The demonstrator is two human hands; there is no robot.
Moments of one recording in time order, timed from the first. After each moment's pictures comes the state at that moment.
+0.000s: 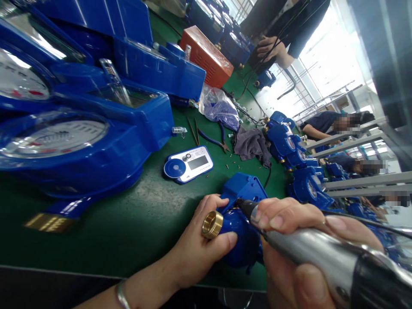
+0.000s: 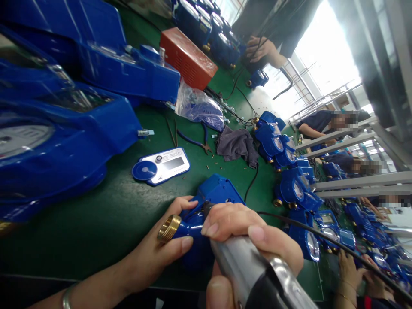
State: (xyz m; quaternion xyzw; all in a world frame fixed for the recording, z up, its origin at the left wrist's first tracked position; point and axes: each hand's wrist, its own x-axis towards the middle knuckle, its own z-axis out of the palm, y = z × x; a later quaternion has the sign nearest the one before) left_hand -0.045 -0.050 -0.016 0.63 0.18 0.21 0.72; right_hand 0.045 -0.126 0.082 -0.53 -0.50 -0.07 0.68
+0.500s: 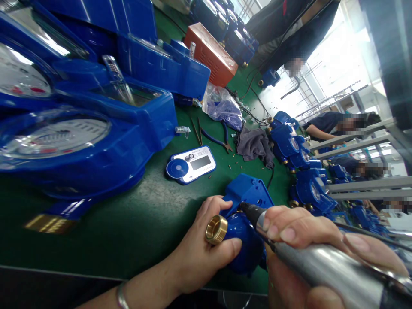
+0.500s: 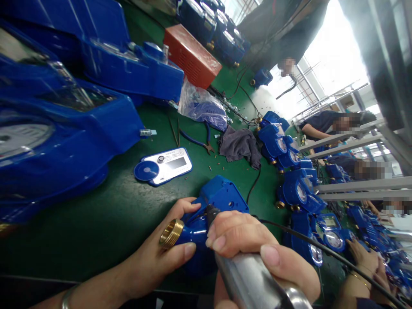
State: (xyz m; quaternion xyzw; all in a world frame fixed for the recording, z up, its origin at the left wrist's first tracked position) left_hand -0.046 -0.052 -0.020 0.66 0.17 0.22 0.69; right_hand 0.093 -0.152 0.106 -0.53 -0.68 0.17 0.47
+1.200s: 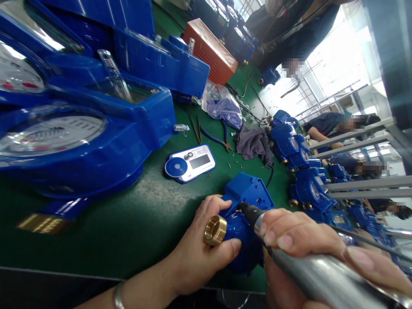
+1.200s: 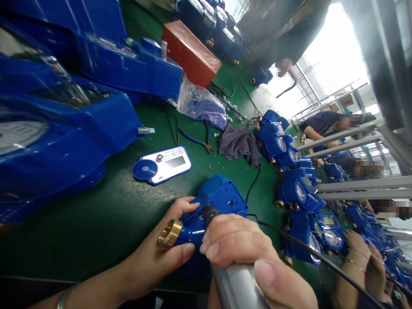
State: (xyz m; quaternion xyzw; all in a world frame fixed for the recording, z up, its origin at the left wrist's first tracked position) left_hand -0.046 -0.052 -0.022 0.67 0.17 0.23 0.68; right_hand 0.056 -0.137 0.074 -0.51 -0.55 -0.11 0.65
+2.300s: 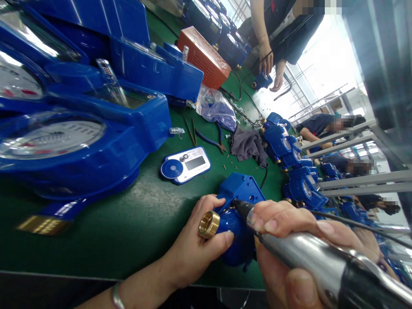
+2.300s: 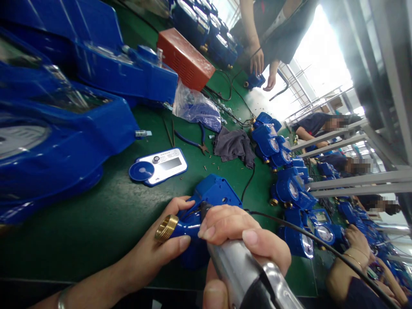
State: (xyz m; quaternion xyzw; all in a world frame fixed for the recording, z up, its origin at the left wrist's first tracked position) left_hand -0.044 -0.050 -0.018 0.63 0.18 0.22 0.72; right_hand 0.048 -0.138 0.082 -0.52 -0.53 -0.03 0.67
